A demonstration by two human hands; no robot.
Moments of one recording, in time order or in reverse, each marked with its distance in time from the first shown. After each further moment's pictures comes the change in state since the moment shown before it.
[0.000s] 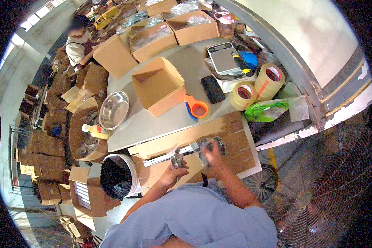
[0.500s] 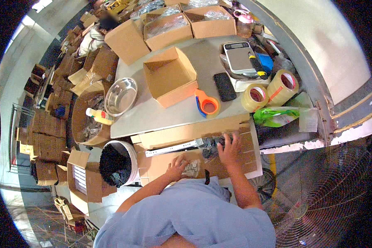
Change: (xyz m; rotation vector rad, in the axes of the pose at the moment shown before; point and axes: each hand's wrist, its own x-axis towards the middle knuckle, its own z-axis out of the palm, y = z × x) left_hand 0.022 -0.083 -0.083 1.850 0.047 0.190; right_hand 0.001 -0.028 -0.037 -1.251 0.247 -0.329
